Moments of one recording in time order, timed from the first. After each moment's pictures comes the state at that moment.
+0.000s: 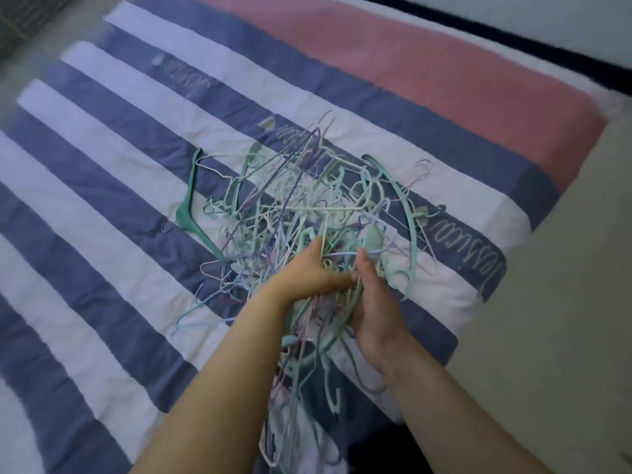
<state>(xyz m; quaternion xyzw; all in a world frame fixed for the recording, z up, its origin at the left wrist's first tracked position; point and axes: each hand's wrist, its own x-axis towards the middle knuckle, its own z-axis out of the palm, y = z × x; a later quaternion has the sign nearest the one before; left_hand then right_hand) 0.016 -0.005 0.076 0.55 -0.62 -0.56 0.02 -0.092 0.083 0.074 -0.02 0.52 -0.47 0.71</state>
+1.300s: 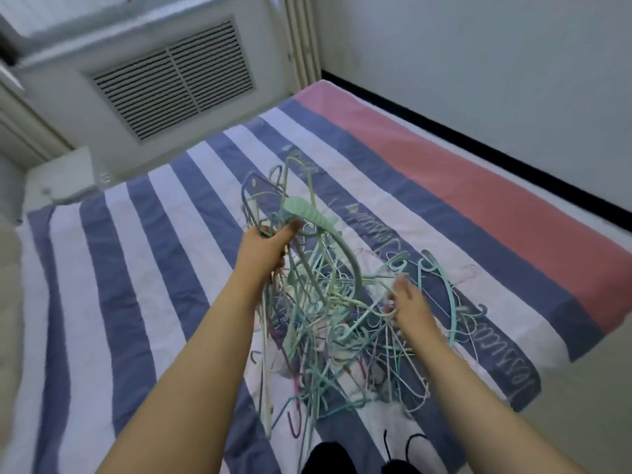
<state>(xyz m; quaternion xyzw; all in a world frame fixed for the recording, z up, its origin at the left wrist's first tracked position) 0.152 0.008 0.289 0.69 -0.41 -0.39 0.45 -0.086 0.051 0.202 -0.43 0.67 -0.30 0.52</state>
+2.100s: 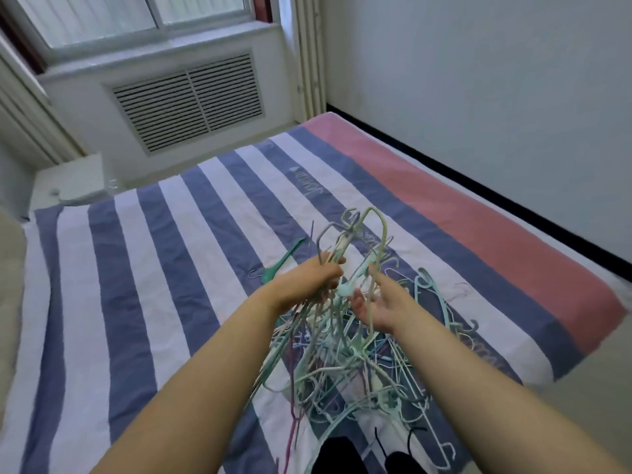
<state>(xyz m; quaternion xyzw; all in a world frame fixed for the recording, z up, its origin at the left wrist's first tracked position) 0.136 0.076 0.314 0.56 -0.52 -0.59 0.25 -0.023 0.051 0.246 0.02 0.47 -0.34 0.81</state>
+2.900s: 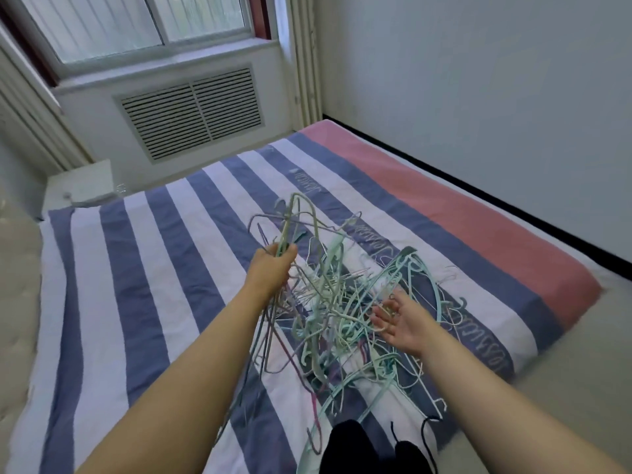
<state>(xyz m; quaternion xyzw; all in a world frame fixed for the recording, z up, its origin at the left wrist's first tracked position) 0.182 0.160 0.287 0.67 -0.45 -0.38 0.46 -0.073 0.174 0.213 -0.11 0.55 -0.34 0.75</state>
